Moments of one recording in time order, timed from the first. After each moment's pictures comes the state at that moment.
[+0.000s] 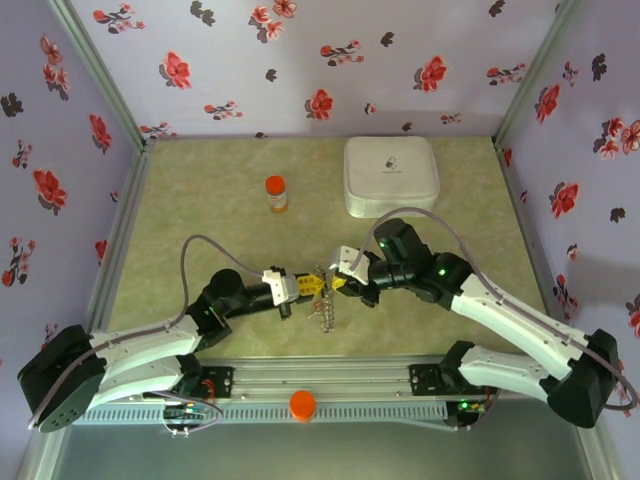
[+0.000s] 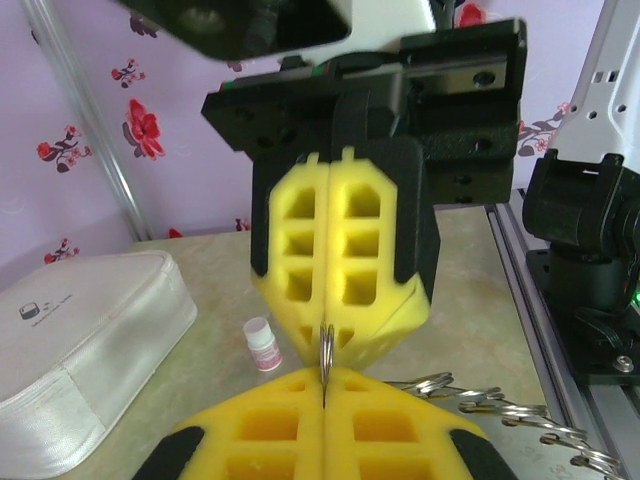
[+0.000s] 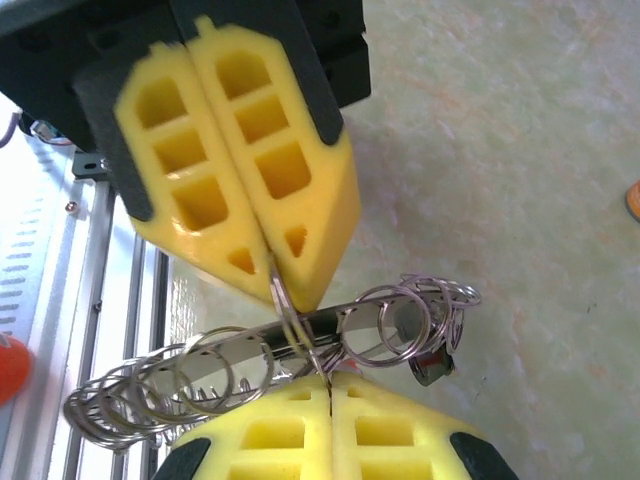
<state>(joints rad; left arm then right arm) -0.94 1.02 0.29 0.76 0.43 0.21 0.83 1.05 0.87 -0.54 -0.49 -0.46</state>
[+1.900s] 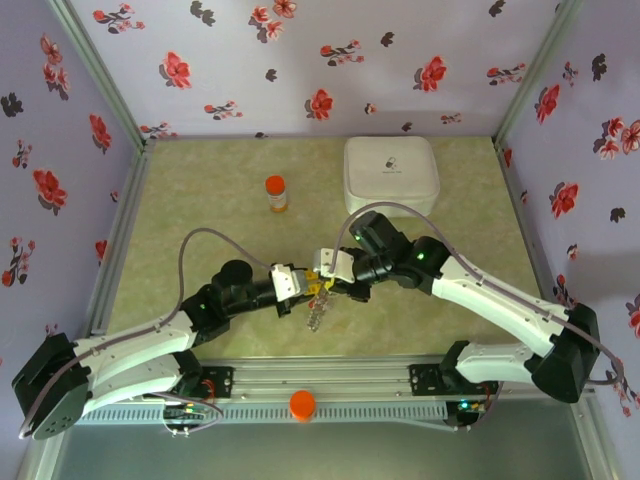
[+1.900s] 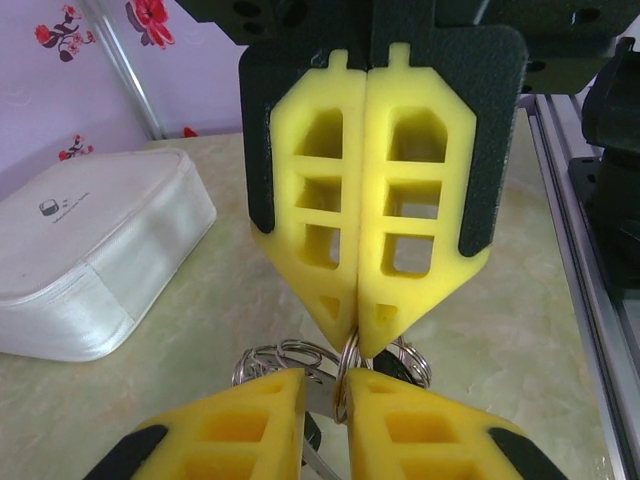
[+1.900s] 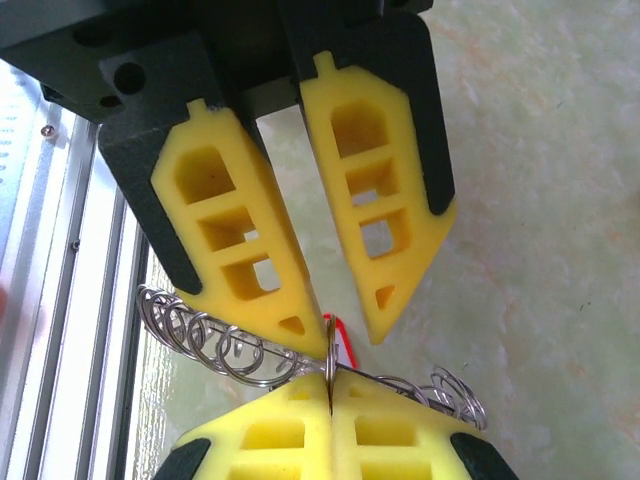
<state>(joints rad) -0.94 0.96 0.39 0.36 0.32 0.30 0.91 1.21 1.05 -0.71 -0.39 -0.60</state>
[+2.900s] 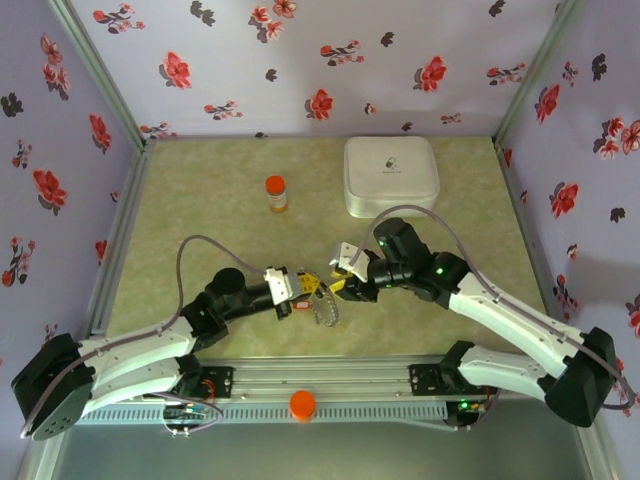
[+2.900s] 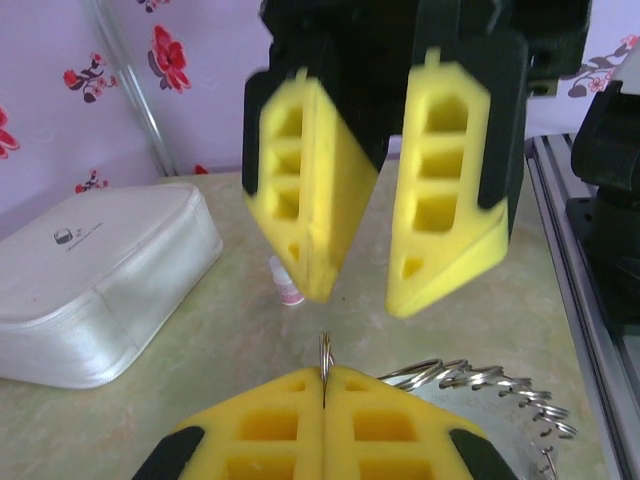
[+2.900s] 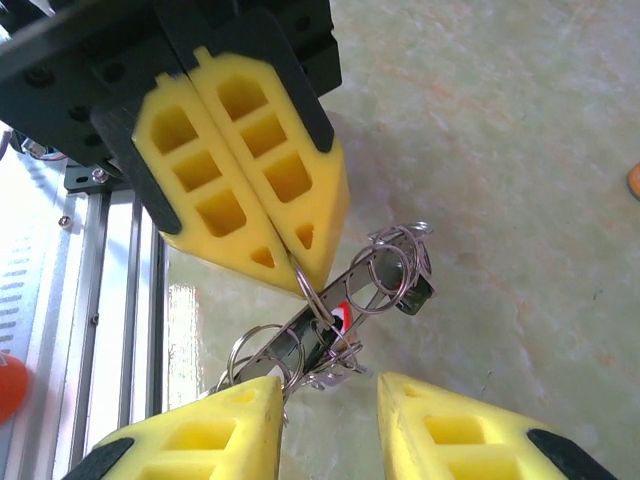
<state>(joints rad) -0.95 0.96 0.30 0.56 0.33 0.24 0.81 1.06 0.85 -0.51 -0.51 -0.41</state>
